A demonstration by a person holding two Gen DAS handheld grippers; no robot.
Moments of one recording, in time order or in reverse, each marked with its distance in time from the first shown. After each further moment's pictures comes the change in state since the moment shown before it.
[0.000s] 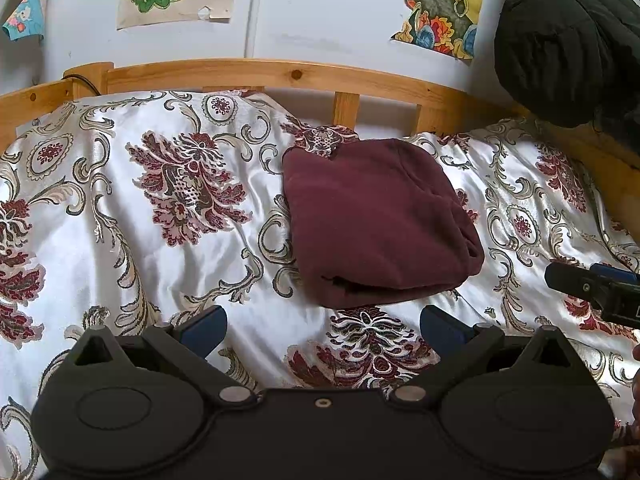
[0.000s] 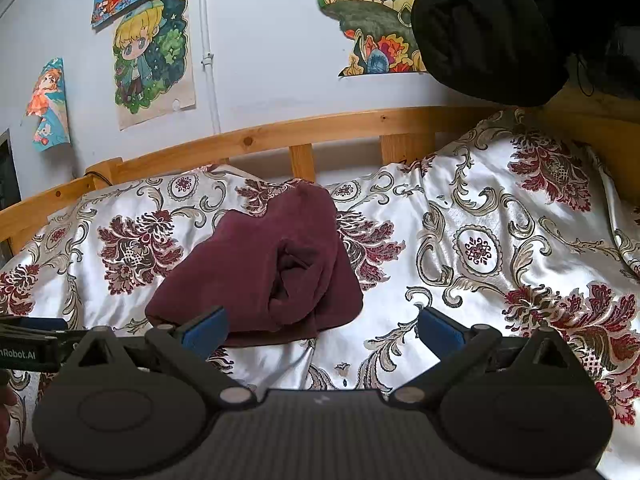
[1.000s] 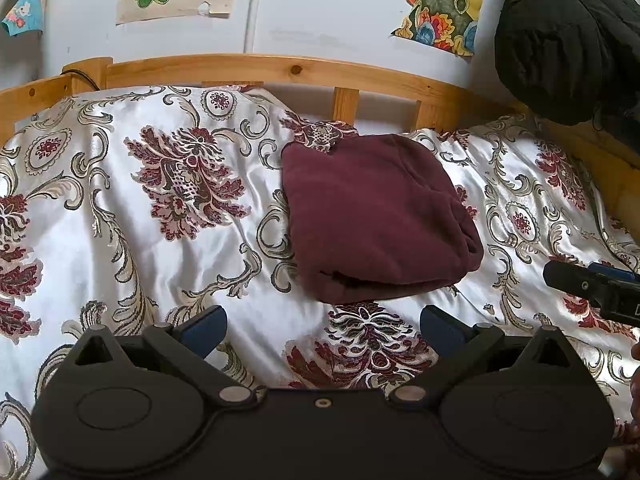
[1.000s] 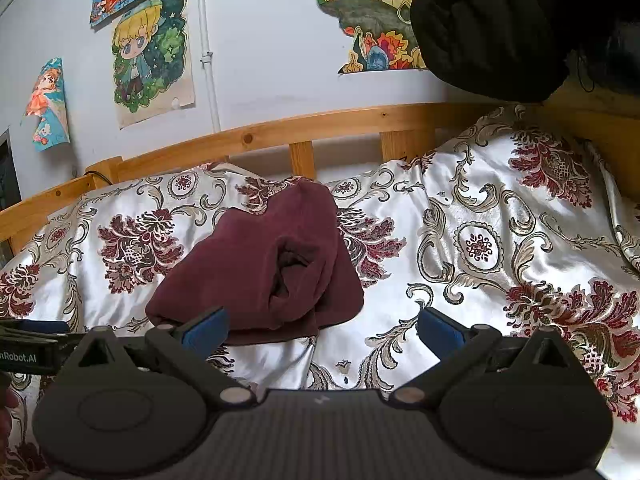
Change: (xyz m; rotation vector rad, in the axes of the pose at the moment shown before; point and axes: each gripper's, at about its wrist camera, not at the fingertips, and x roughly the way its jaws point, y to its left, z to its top) left arm 0.002 0.000 -0.002 -0.003 0.011 -0.007; right arm 0.001 0.000 -0.002 0.005 0.007 0.001
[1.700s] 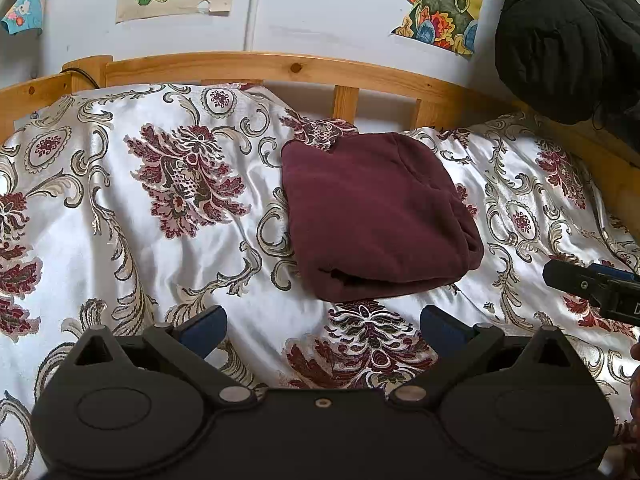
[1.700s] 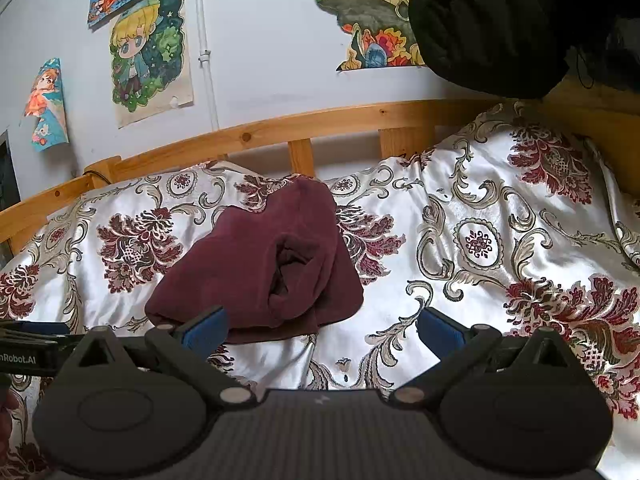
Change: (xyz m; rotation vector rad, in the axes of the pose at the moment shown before) left arm 0.001 0.000 0.001 0.000 0.003 0.000; right arm 0.001 0.000 -0.002 0.006 0.006 -0.003
